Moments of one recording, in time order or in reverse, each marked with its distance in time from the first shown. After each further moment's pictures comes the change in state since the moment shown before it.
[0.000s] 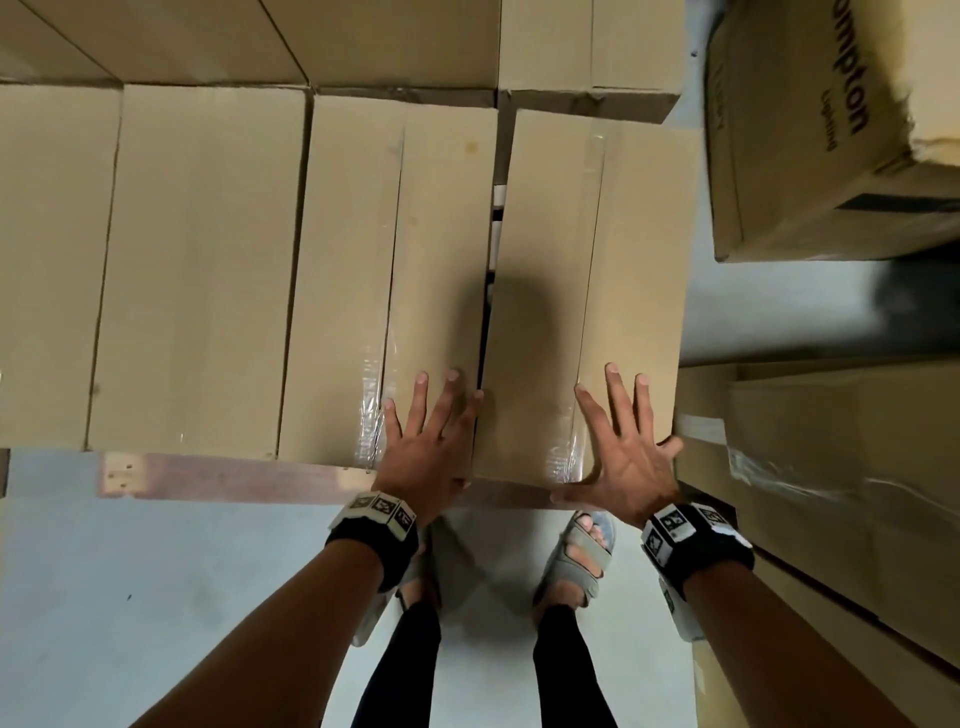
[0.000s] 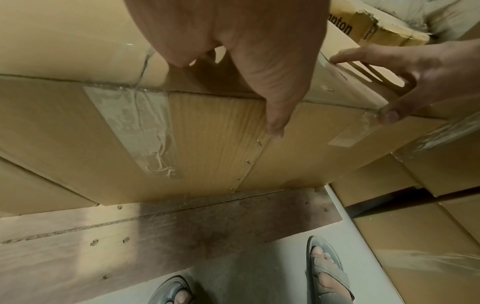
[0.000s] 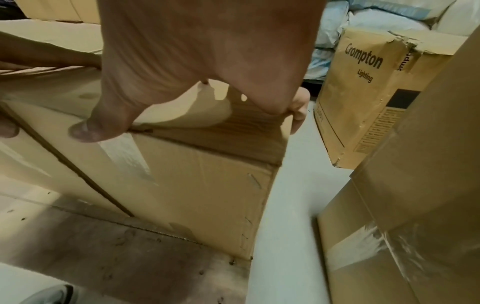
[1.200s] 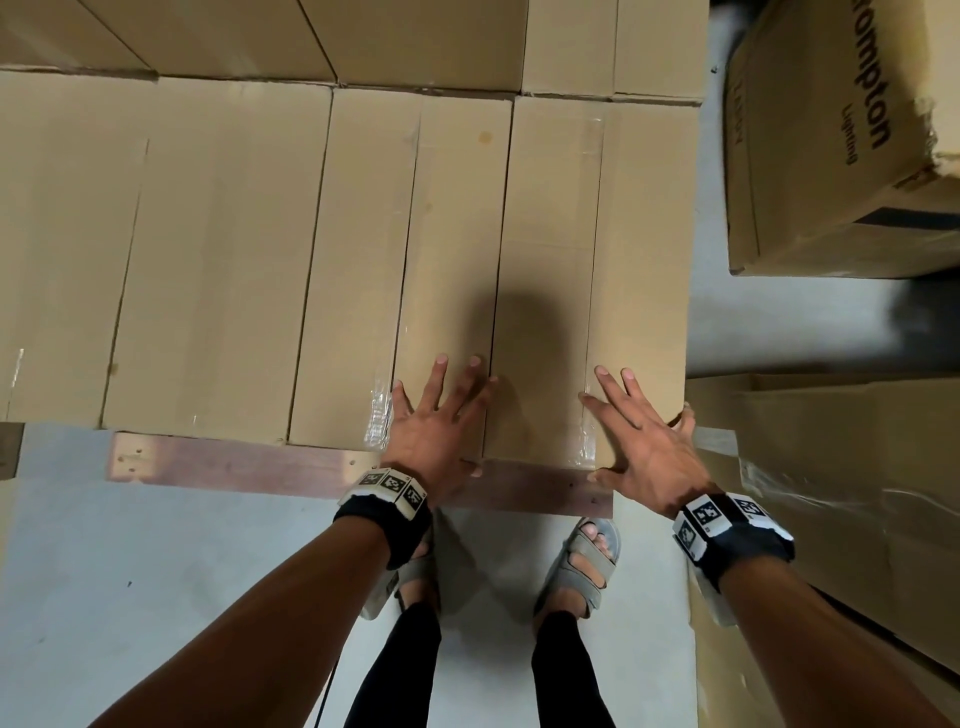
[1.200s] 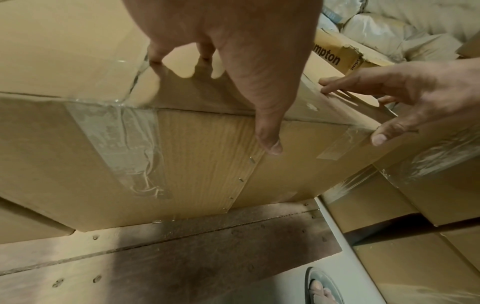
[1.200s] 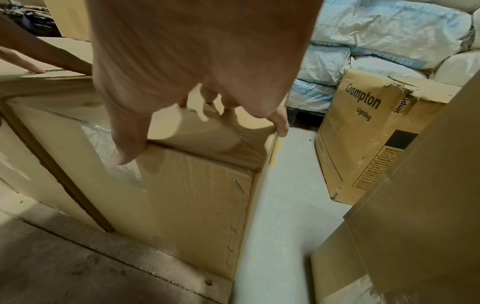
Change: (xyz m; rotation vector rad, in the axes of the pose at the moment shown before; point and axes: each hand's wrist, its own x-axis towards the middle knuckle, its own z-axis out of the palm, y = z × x) left_hand 0.011 -0.002 -0.016 0.055 -0.059 -0.018; right_hand 0.010 0.026 -0.004 -0.121 0.075 -0.203
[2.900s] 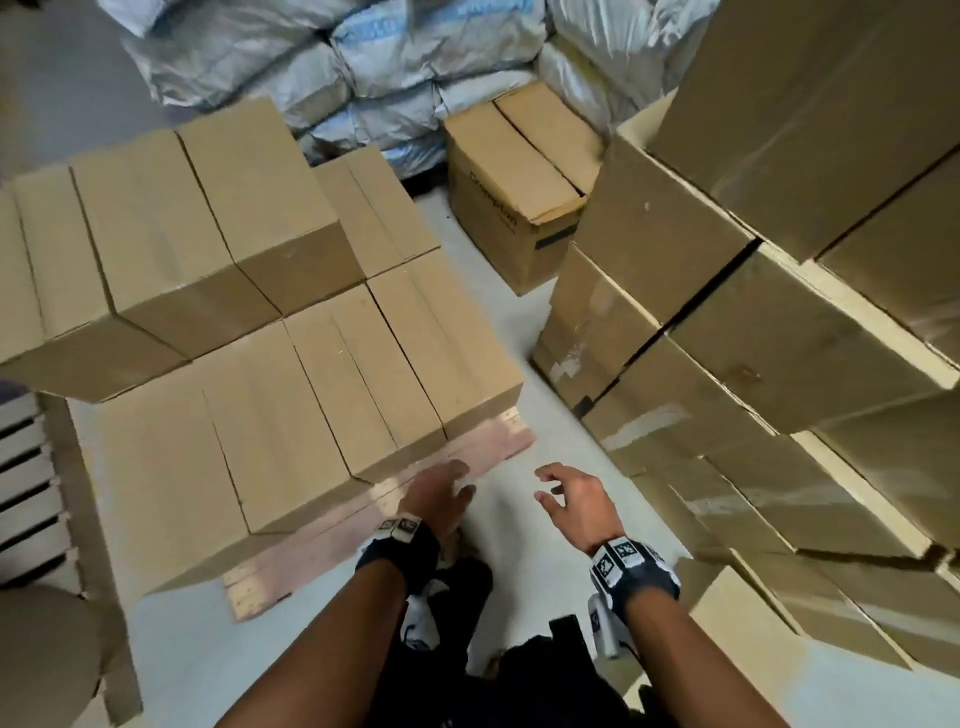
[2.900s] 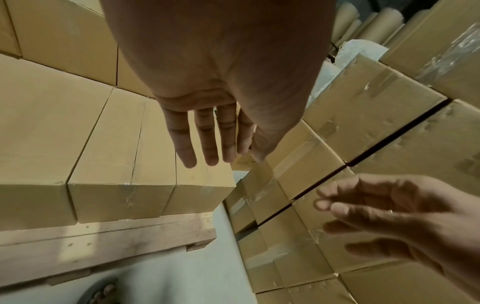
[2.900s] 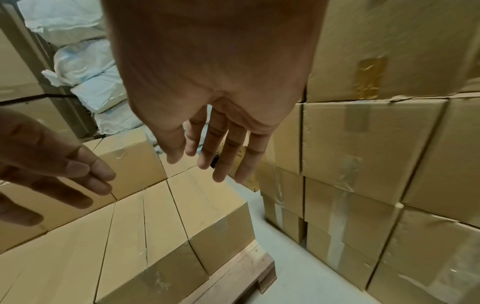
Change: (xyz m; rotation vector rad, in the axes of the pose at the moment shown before) left_hand -0.380 0.061 -0.162 -0.244 -0.055 0.255; right_hand -0.436 -0.286 -0.012 0.804 0.586 0.543
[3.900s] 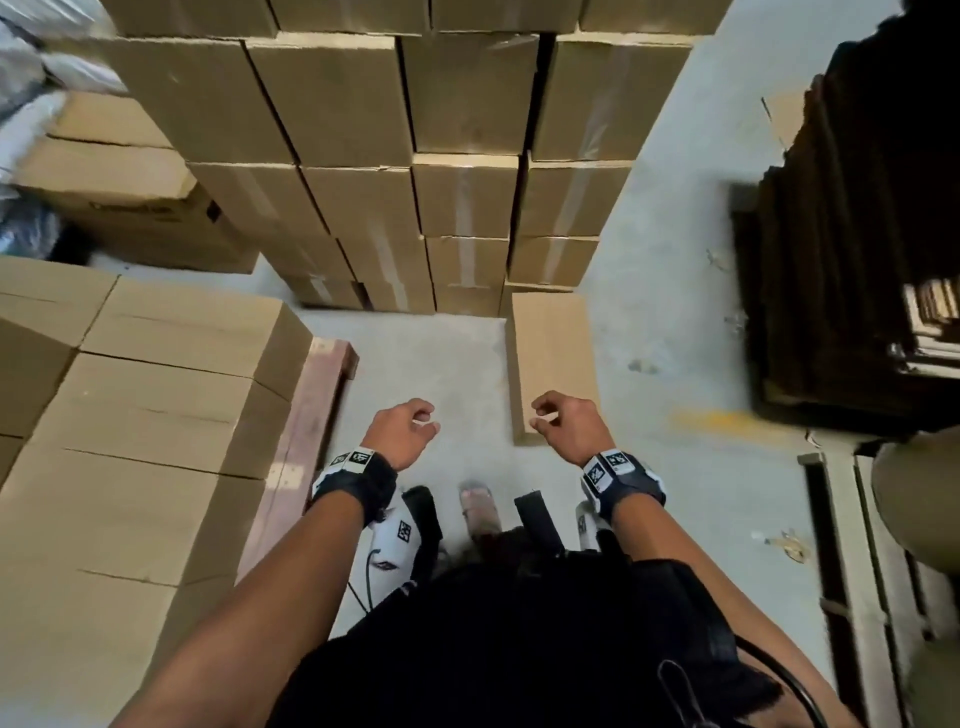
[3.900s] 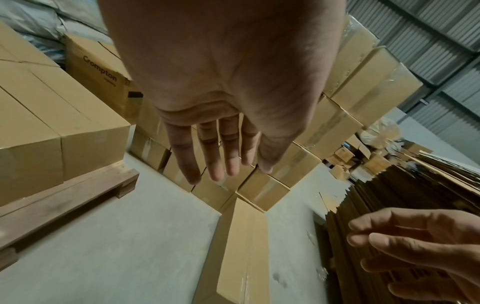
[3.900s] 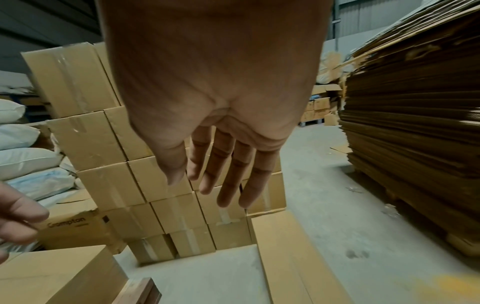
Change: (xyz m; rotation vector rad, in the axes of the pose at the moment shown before) left_hand -0.270 0.026 0.163 0.212 -0.368 0.543; right_hand -0.497 0.068 0.138 0.368 0.517 0.633
